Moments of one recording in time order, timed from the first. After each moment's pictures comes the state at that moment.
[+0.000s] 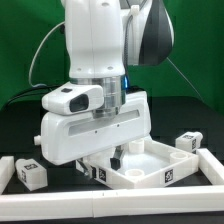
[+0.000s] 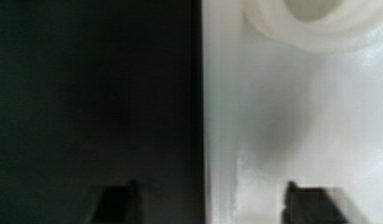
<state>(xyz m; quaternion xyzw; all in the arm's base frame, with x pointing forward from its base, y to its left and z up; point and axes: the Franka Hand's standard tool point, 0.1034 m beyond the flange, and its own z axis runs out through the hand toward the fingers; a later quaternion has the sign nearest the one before) 0.581 -0.044 0.019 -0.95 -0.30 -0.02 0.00</state>
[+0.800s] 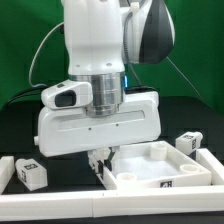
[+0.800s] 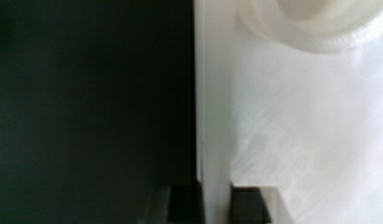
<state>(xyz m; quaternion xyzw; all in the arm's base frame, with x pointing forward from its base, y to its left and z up) 0.585 -0.035 0.022 -1.00 -0.08 -0.01 0.01</state>
